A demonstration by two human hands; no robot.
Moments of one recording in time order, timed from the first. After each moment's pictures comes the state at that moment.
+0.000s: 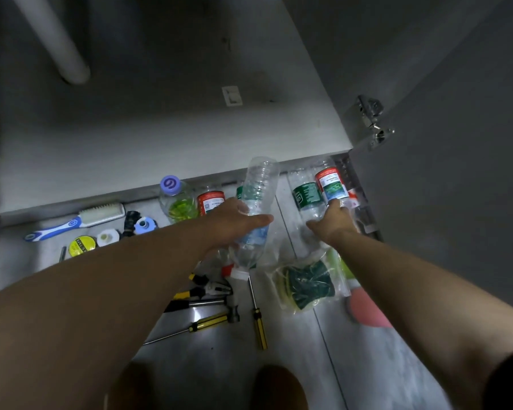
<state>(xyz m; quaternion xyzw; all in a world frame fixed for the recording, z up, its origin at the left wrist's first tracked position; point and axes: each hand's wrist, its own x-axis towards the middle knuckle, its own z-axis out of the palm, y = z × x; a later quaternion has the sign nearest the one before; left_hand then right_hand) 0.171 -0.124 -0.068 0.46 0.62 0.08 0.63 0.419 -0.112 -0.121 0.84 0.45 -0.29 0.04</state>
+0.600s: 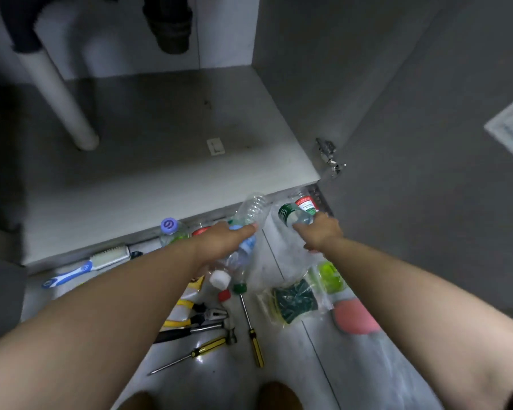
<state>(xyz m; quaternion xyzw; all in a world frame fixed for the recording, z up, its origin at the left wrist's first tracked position) 0.175 -0.127 -0.005 0.42 0.60 0.11 0.68 0.412 -0.115 -0.025 0.85 0.41 -0.33 -0.05</state>
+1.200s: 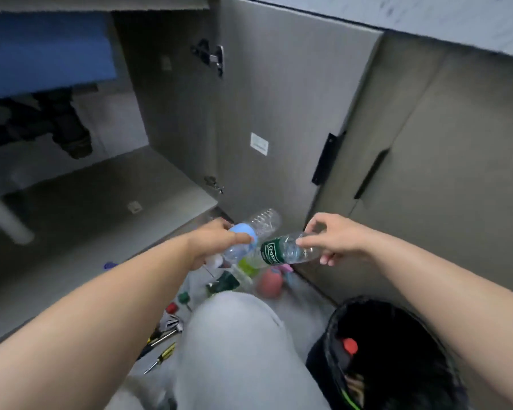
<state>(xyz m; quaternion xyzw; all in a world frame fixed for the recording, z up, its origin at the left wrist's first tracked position) 0.313 -0.301 0.200 0.64 0.47 0.04 0.61 0.544 -0.441 0.229 0.80 0.39 -0.40 -0.21</state>
